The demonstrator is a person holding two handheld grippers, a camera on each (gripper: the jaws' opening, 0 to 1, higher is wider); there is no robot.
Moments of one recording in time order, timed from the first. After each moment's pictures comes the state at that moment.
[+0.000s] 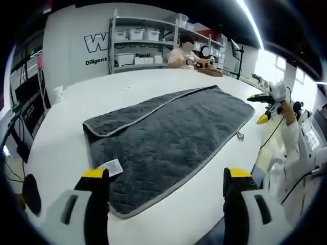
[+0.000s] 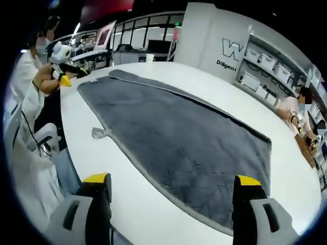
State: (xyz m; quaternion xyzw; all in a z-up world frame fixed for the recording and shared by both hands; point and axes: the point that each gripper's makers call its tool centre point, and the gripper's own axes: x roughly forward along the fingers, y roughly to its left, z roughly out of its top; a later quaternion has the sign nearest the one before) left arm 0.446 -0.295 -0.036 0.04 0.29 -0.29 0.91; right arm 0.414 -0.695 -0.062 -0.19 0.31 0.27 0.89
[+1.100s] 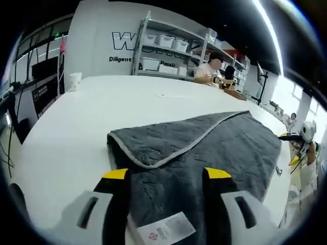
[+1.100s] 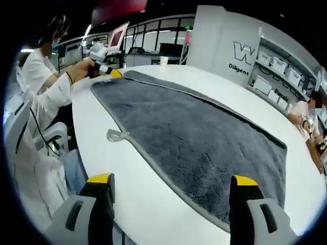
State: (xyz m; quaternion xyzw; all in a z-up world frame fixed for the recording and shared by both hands) left arm 0.577 -0.254 -0.067 -0.04 0.27 -0.22 0.93; right arm 0.408 -0.676 -0.070 -0.18 0.30 0.30 0.89
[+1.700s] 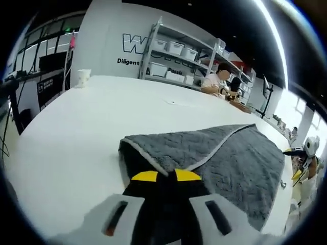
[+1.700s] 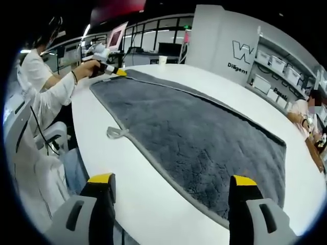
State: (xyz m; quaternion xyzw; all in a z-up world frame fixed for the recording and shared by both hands) left arm 0.598 -0.244 -0.071 -0.11 0.25 -0.20 0.94; right arm 0.404 -0.681 -0.072 -0.18 0.30 0.30 0.89
